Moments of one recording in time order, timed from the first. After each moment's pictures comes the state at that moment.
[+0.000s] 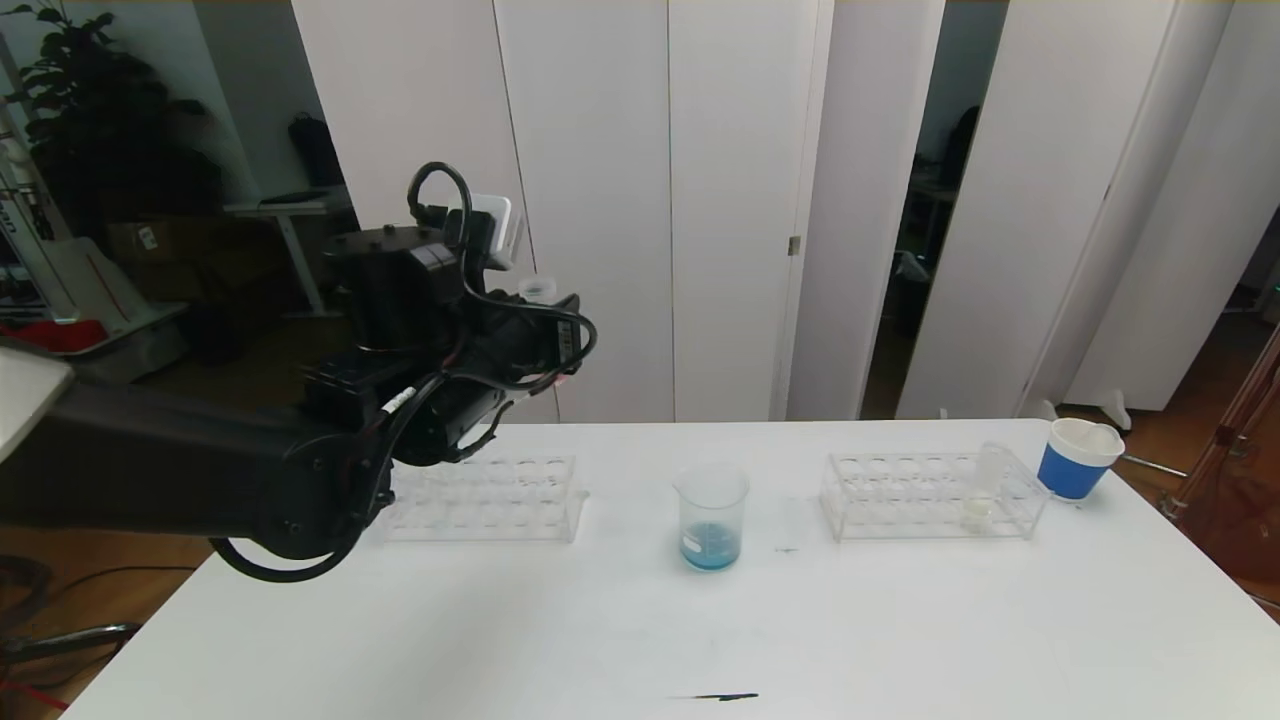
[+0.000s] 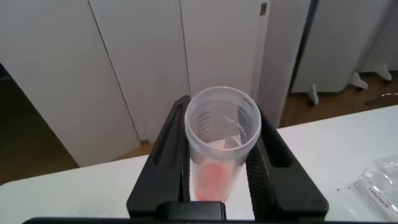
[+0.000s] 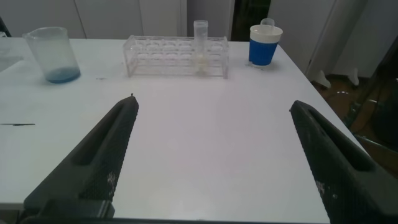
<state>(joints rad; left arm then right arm) -0.45 1.88 -1.07 -0.83 0.25 0.05 0.00 0.00 0.00 0.00 -0.01 0.01</state>
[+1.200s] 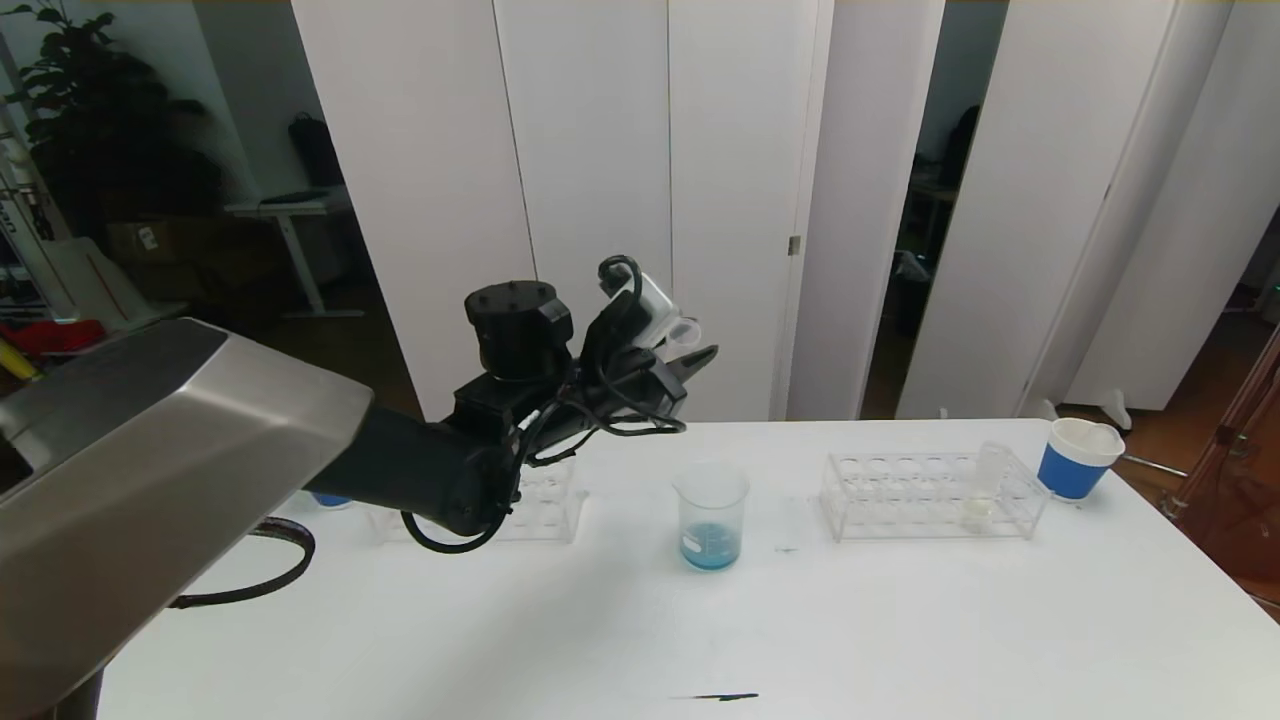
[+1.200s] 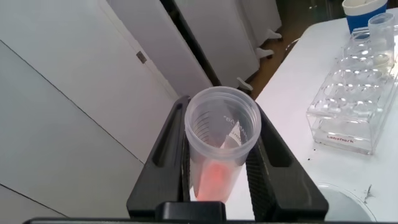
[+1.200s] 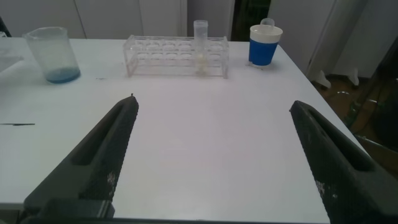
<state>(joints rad) -0.47 2.17 -1.28 -0.96 -0.34 0.48 0.00 0.00 0.00 0.00 -0.01 0.01</state>
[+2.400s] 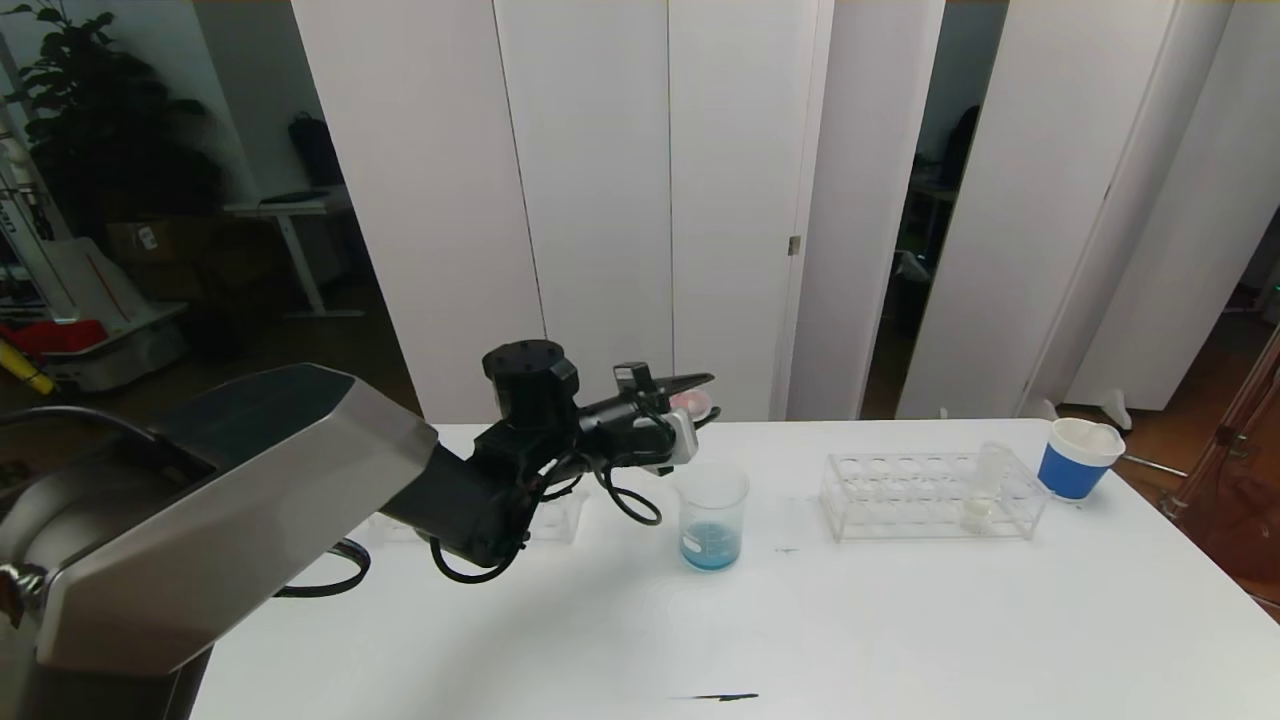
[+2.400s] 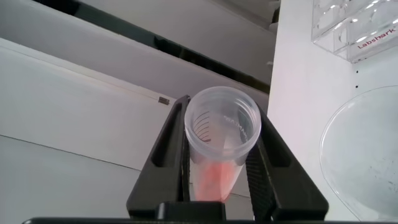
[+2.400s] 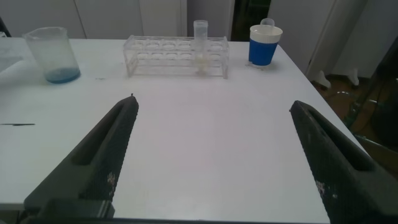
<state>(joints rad) -0.44 2.31 -1.25 -1.10 -0.56 1.13 0.00 0.00 0.00 0.00 -0.01 0.01</state>
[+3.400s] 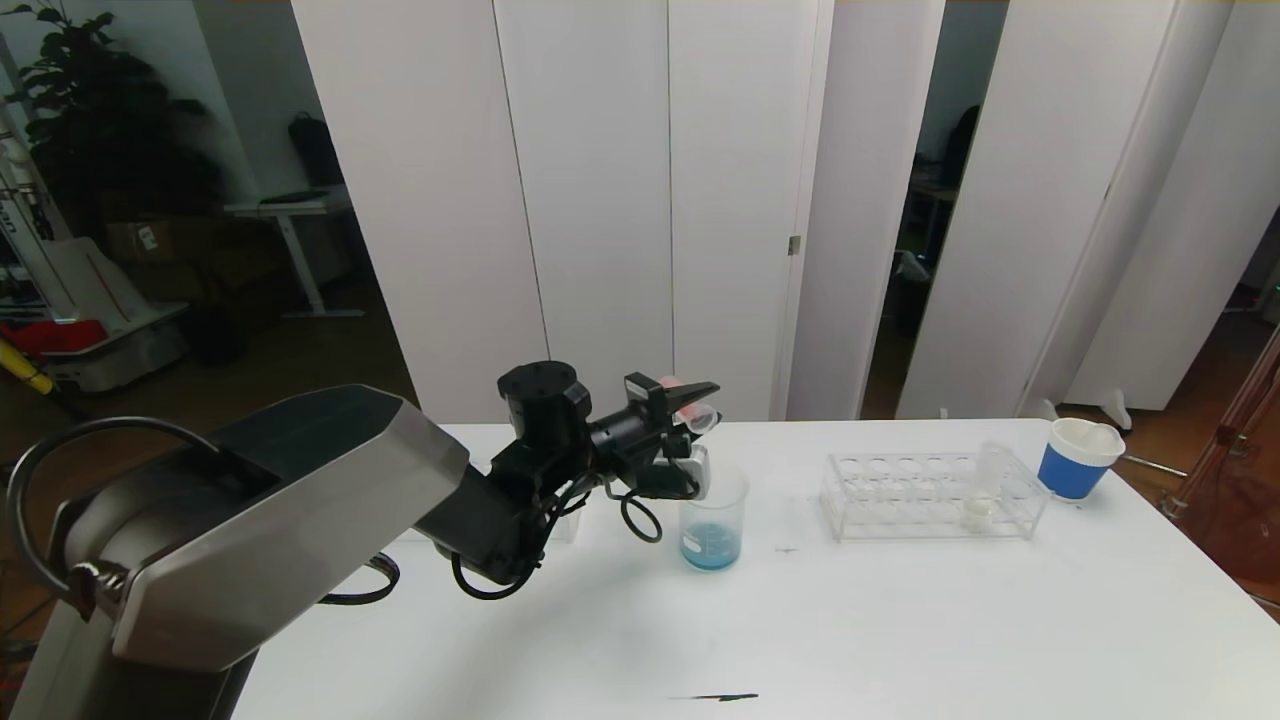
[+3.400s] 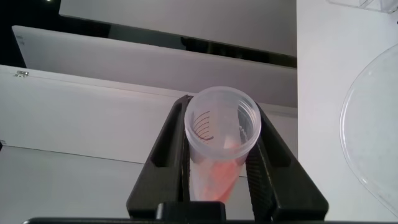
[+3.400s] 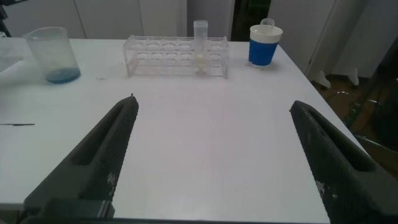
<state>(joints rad) -0.45 2.38 -1.25 -1.20 -0.50 1.37 0.00 0.00 0.00 0.00 -0.01 0.01</state>
